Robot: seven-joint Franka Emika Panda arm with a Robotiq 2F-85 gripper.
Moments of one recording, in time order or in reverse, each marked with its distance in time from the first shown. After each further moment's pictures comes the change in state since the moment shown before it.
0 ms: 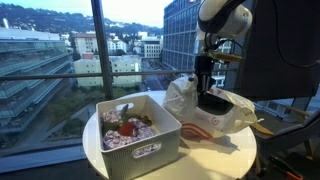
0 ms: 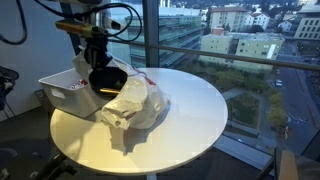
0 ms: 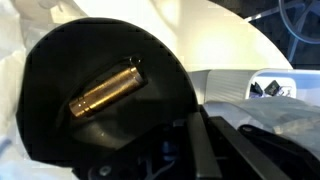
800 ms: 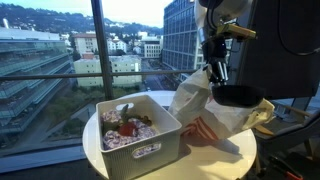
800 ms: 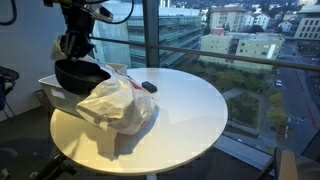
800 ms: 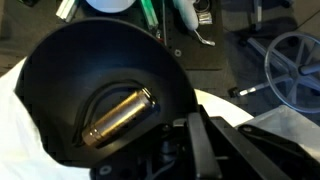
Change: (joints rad) arm 0.001 -0.042 0.005 0.121 -0.003 -0.508 0.064
